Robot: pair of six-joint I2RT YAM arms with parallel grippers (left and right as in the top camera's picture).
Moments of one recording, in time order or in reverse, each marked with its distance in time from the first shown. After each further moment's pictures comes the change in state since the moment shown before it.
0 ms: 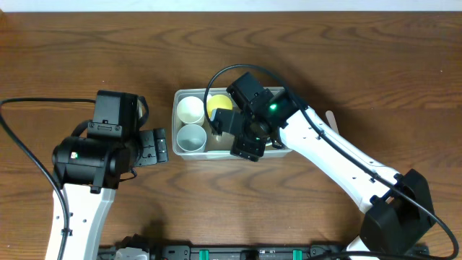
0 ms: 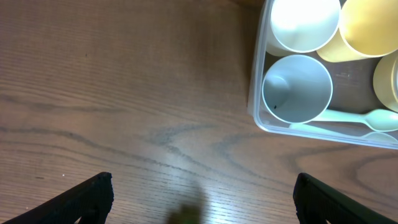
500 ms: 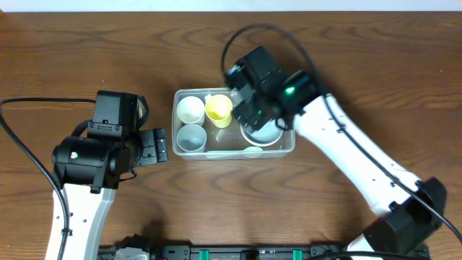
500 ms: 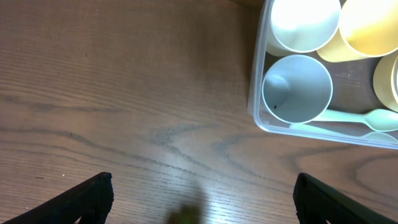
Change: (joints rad) left arm 0.000 0.000 0.000 0.000 0.000 0.000; right arm -0.083 -0.023 0.190 -0.036 0.213 0.458
